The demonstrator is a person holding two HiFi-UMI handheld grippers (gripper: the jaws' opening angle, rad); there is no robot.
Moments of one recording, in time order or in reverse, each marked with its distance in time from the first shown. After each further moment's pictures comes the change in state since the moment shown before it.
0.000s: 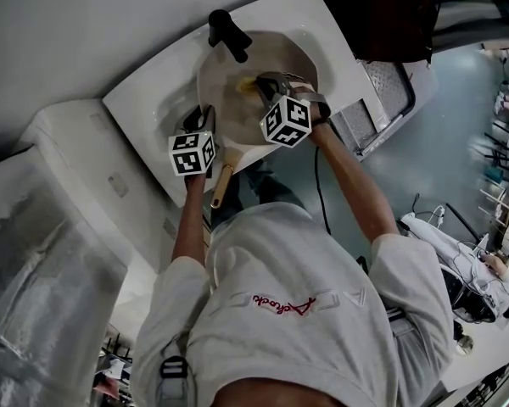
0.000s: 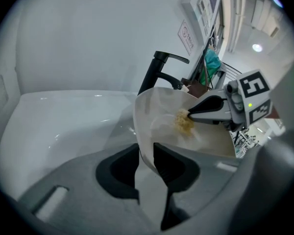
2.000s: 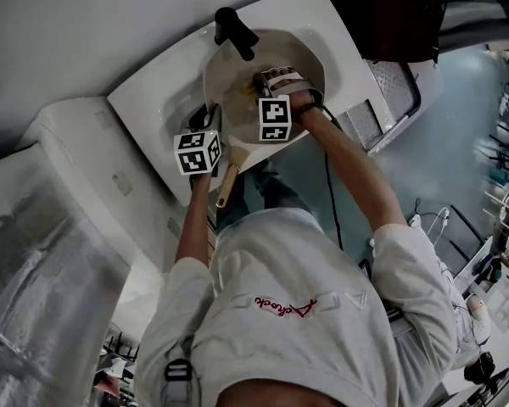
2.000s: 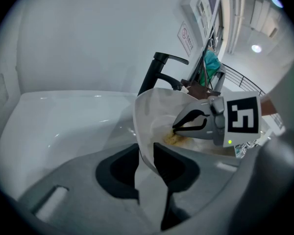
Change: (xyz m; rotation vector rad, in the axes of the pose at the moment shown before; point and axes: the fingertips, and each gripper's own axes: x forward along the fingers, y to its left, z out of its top) left arm 0.001 0.000 0.000 -0.002 -0.017 -0.005; right arm 0.054 0.028 -0.013 -0.477 0.178 0.035
